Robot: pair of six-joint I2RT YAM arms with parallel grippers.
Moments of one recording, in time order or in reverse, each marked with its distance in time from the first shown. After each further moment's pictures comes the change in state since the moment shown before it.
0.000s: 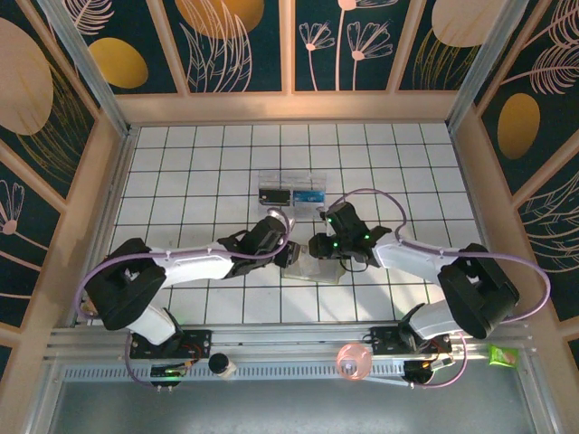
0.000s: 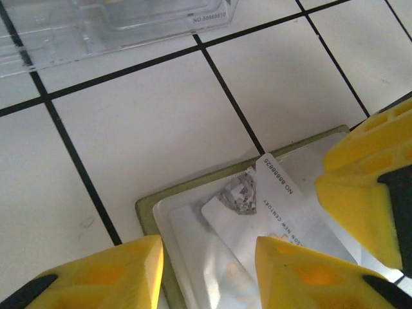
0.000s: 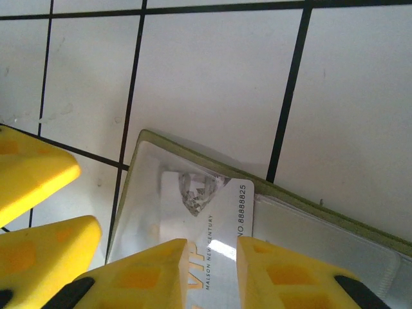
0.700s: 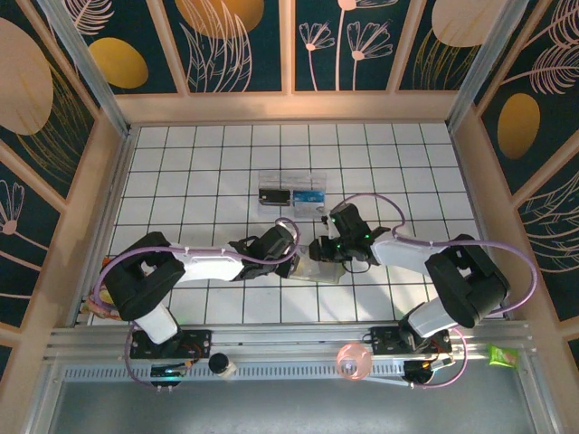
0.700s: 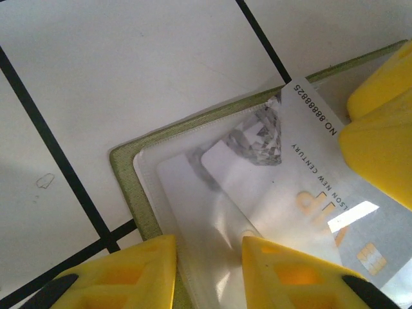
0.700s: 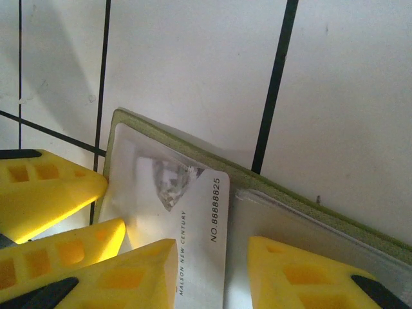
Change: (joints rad) left arm -0.041 0.097 0.003 -0.036 -0.005 0.014; right arm -0.055 0.072 -0.044 0.072 -0.118 -0.025
